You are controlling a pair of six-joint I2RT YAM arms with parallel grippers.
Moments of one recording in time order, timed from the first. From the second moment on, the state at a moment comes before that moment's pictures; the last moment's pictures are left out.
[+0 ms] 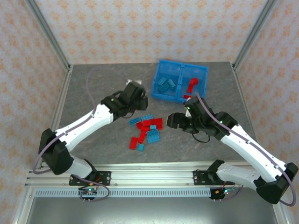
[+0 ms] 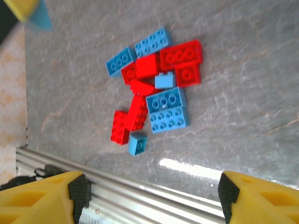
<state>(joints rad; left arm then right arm) -0.67 1.53 1.38 -0.62 -0.21 -0.56 0.71 1.01 1.09 -0.95 -0.12 0.84</state>
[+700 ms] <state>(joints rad) -0.59 2.67 2.70 -0.69 -0.26 -0.35 0.71 0.80 1.12 -1.01 0.09 0.86</state>
